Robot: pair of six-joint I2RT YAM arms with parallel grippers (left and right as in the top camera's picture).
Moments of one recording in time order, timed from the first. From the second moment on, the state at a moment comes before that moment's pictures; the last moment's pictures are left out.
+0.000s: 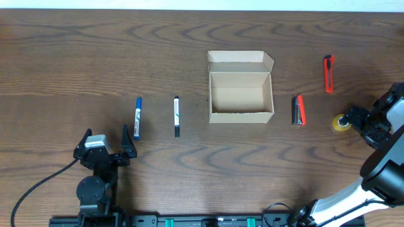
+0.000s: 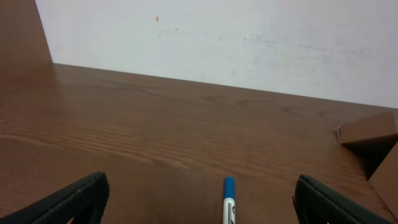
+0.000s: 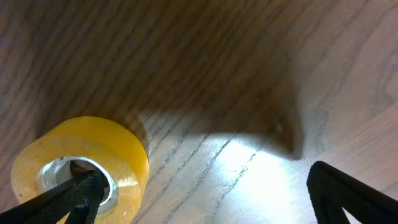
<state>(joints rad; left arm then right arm) 0.00 0.01 0.02 -0.11 -0.07 -0.10 -0.65 1.92 1.22 -0.77 0.04 0.13</state>
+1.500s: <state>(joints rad) 0.00 0.01 0.02 -0.11 -0.07 -0.10 -0.65 1.92 1.22 -0.71 -0.08 0.11</state>
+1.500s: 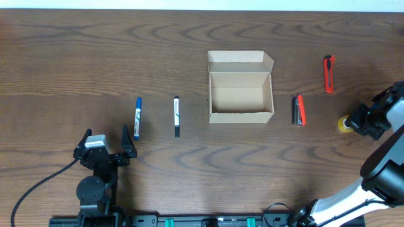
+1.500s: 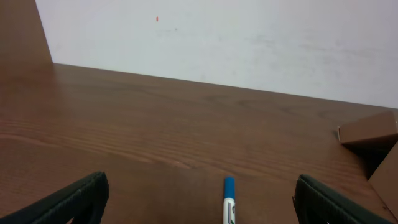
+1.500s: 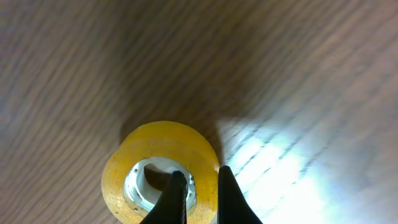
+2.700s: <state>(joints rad) 0.00 0.01 0.02 -0.11 -0.07 -0.10 0.27 1.89 1.80 -1.08 -0.19 -0.06</state>
